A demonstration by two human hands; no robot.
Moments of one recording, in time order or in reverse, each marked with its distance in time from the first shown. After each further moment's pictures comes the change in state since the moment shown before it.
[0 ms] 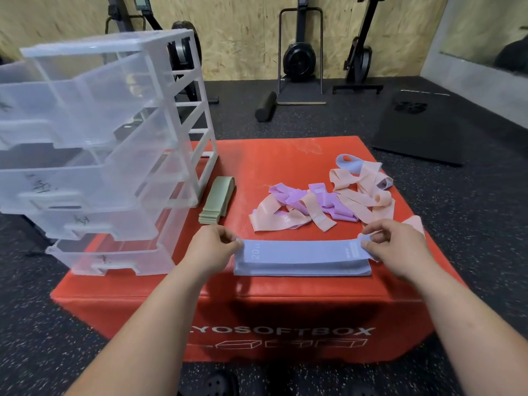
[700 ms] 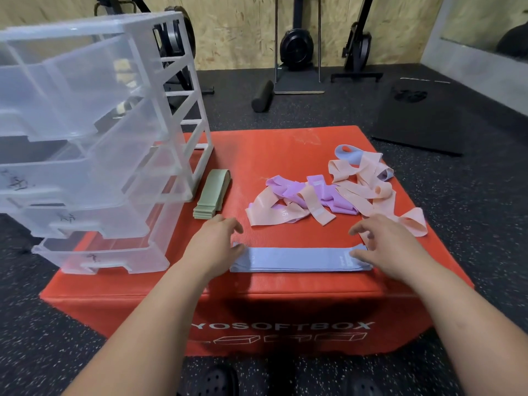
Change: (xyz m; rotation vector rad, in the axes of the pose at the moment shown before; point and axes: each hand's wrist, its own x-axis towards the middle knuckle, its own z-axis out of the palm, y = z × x) left_hand 0.008 0.000 0.008 0.475 -0.077 0.317; right_hand 0.005 -0.001 0.006 -0.421 -0.211 -0.235
